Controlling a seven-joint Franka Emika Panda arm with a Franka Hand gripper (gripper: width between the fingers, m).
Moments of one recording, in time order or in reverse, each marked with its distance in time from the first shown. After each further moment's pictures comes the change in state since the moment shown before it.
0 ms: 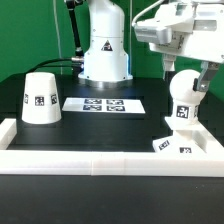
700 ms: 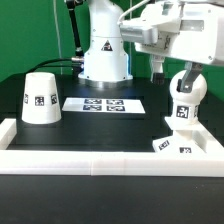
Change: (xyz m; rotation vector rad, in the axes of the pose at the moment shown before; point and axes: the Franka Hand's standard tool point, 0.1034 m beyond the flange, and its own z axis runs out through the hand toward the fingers) arm -0.031 0.010 -0.007 -0.018 -0.026 -0.027
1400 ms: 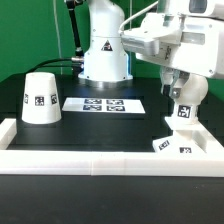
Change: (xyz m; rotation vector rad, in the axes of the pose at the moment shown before) arm 0.002 -0.008 0.021 0.029 0.007 -0.045
